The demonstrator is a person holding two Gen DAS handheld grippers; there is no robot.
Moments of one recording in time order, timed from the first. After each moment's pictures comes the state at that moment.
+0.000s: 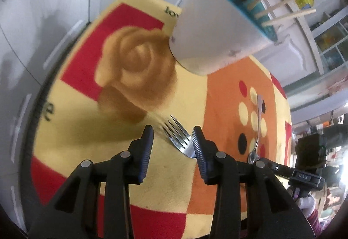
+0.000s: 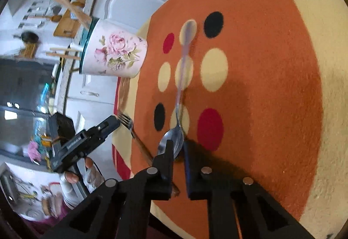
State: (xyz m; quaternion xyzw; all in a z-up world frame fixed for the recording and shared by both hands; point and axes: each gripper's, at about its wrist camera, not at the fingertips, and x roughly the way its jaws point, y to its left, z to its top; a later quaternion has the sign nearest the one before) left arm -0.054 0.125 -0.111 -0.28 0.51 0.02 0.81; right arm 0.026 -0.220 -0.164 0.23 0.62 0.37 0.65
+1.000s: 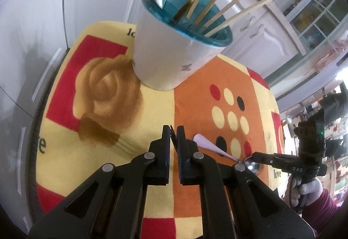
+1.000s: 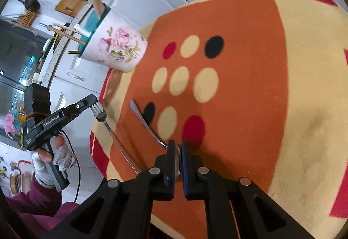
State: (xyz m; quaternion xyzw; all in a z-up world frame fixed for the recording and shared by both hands) left arm -0.042 0.107 -0.080 -0.22 0.48 -0.03 0.85; right arm 0.021 -0.217 -0.144 0.13 0.60 0.36 0.70
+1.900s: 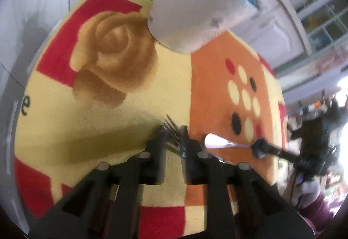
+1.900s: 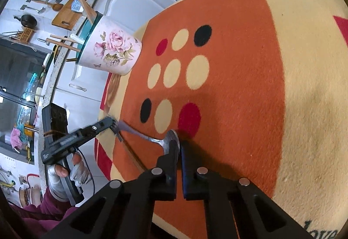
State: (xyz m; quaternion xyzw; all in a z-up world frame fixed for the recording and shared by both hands) left arm -0.056 0.105 -0.123 -0.26 0.52 -0.04 0.81; right arm 0.014 -0.227 -0.154 0.18 0.59 0.35 0.70
